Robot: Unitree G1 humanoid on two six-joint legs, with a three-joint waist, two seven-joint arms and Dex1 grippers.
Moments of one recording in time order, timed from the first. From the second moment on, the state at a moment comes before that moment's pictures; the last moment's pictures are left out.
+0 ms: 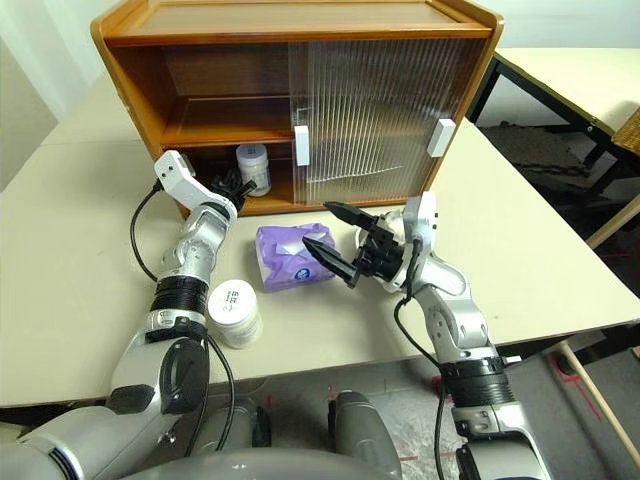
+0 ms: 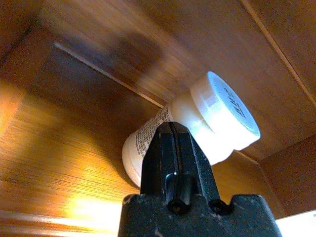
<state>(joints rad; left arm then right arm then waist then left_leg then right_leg) -0.74 -0.08 0.41 0.64 -0.43 0.17 -0.04 -0.22 -0.28 0.03 0.04 0.49 -0.03 1.01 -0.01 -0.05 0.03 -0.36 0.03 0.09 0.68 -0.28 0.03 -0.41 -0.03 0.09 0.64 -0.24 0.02</state>
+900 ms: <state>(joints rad) -0.89 -0.02 0.46 1.00 -0.48 0.01 -0.13 -0.18 -0.29 0.03 -0.01 0.49 -0.02 0.99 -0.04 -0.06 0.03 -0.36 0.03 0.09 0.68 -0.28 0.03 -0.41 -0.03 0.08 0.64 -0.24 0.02</state>
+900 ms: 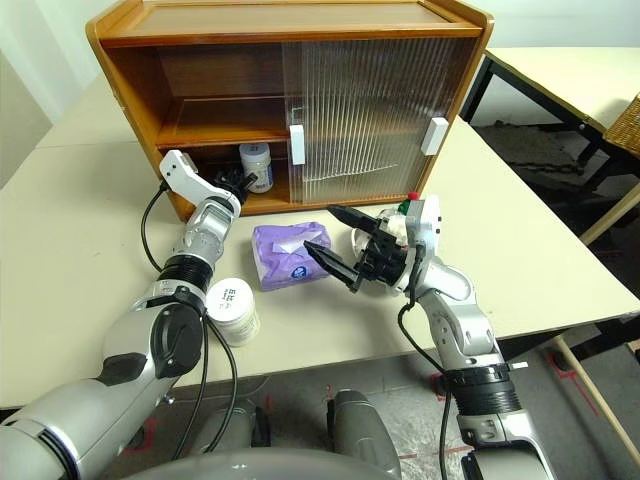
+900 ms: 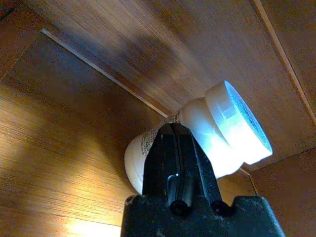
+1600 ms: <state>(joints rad) -0.89 -0.01 0.46 1.00 -0.48 0.13 -0.21 -0.18 -0.29 0.04 -0.01 0.49 -0.02 0.99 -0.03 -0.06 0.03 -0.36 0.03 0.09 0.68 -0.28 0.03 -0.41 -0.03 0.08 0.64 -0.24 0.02</state>
